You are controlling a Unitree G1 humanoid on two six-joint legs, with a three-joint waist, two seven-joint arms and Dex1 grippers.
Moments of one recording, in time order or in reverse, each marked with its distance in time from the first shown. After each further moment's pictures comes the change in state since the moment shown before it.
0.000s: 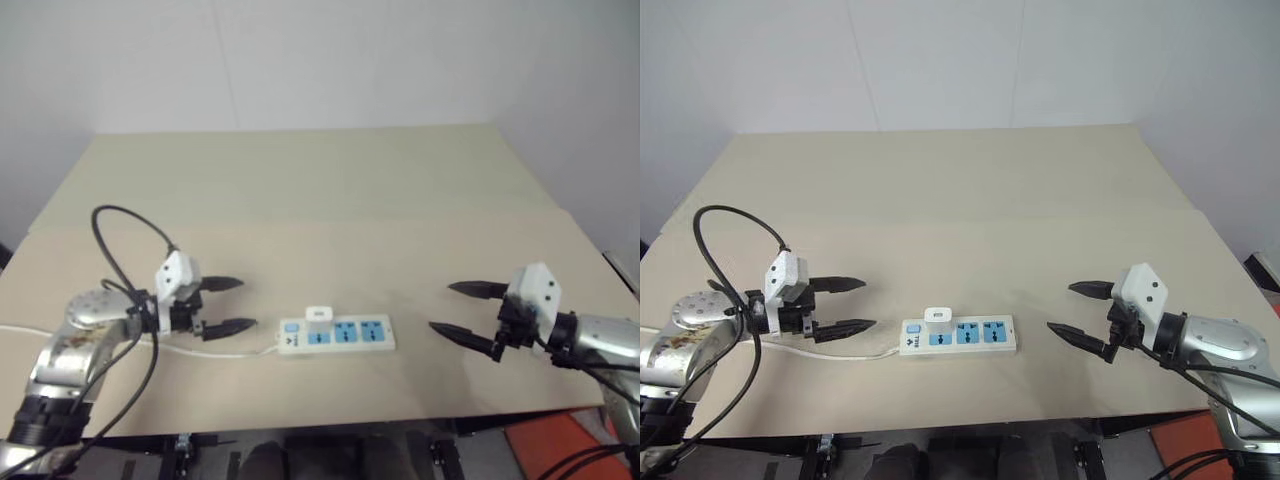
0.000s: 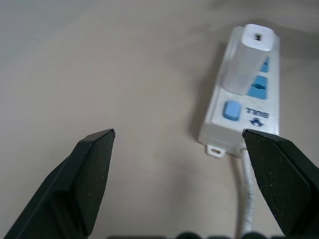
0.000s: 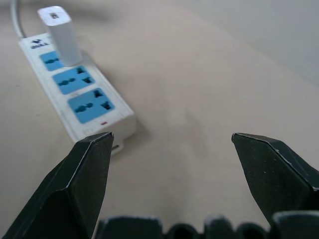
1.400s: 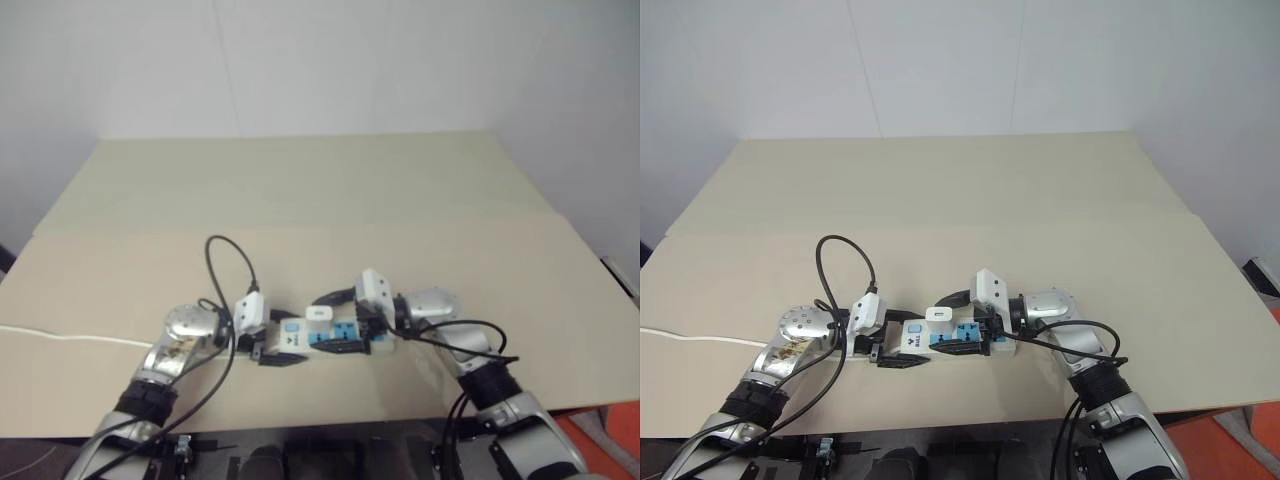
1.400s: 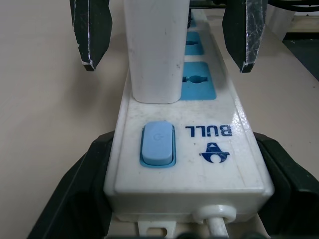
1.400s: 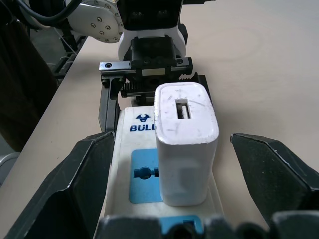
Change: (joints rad) left arm -0.146 -0.262 -0.314 0.405 0.206 -0.460 -0.194; right arm -0.511 0.420 0.606 0.535 -0.177 -0.269 0.201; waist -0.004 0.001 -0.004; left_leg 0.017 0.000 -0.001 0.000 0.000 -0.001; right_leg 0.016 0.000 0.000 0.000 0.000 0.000
